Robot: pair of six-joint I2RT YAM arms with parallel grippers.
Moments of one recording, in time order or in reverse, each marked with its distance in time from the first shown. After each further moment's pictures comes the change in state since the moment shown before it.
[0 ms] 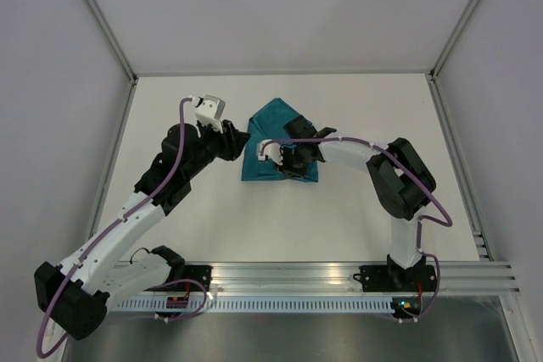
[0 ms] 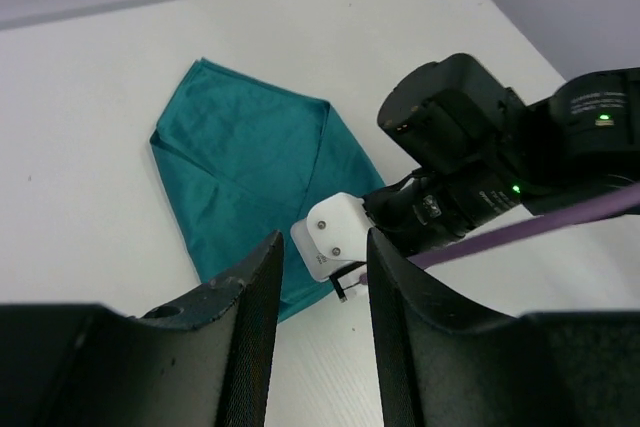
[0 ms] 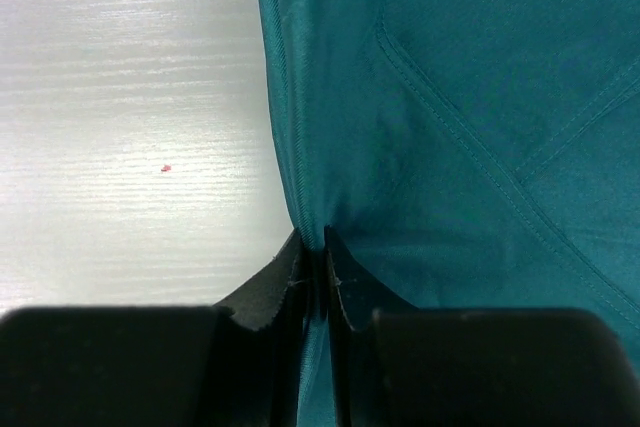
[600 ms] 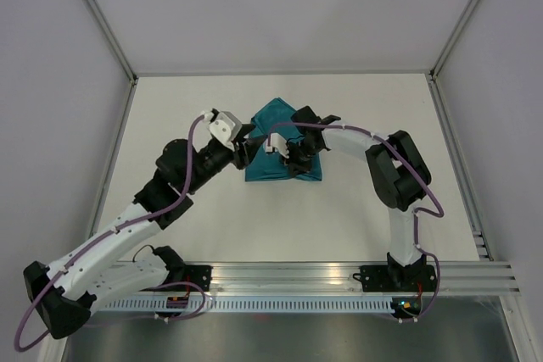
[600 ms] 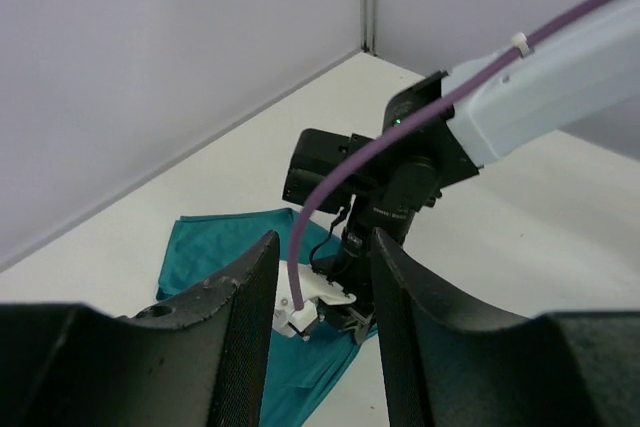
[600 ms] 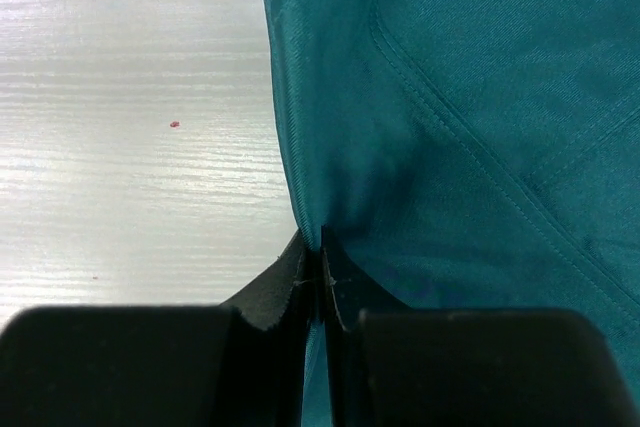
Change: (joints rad) left arm -0.200 -0.092 -0.006 0.209 -0.002 0.281; right arm -0.093 0.087 0.134 -0.206 -0.163 -0.093
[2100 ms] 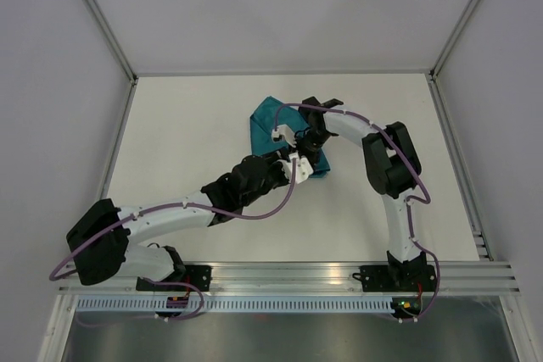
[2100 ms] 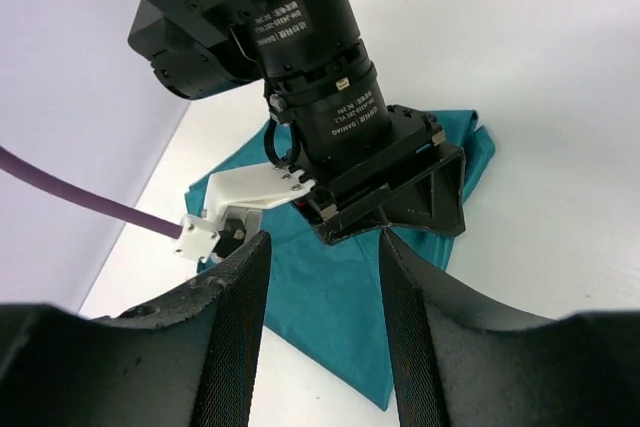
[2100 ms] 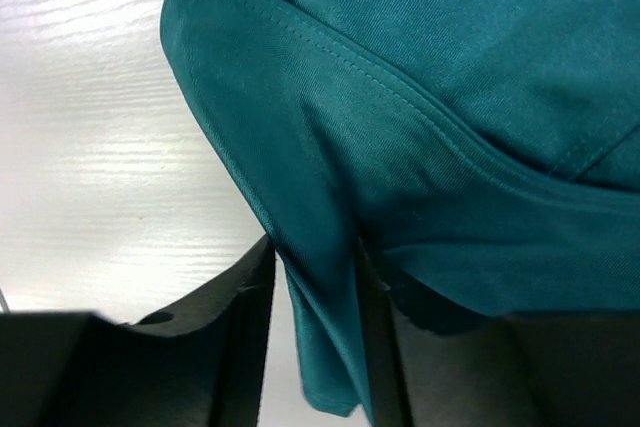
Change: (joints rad) left arm -0.257 0.447 -0.100 0.198 -0.253 0.511; right arm -0.089 0.159 0.260 -0.371 -0.077 0.036
